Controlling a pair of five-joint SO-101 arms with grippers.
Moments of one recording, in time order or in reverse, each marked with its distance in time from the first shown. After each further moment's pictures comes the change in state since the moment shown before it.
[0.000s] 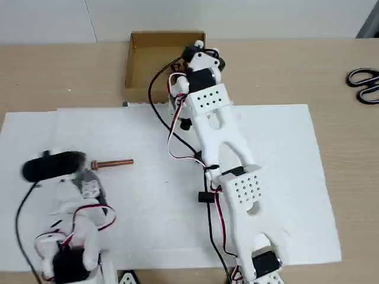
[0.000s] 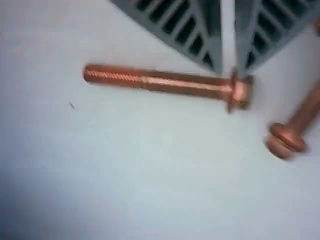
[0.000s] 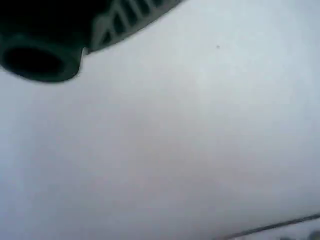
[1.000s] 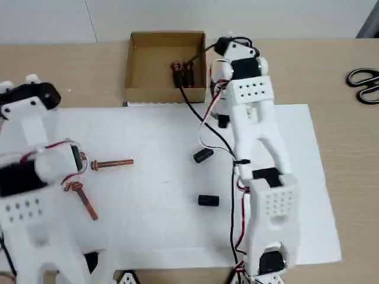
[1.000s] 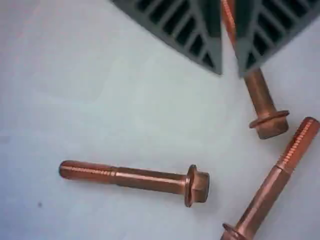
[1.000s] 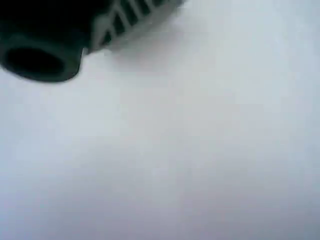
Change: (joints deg) left arm -3.1 67.9 -60.8 27.6 -3.6; right arm 13.2 -22.2 26.3 0.5 21.4
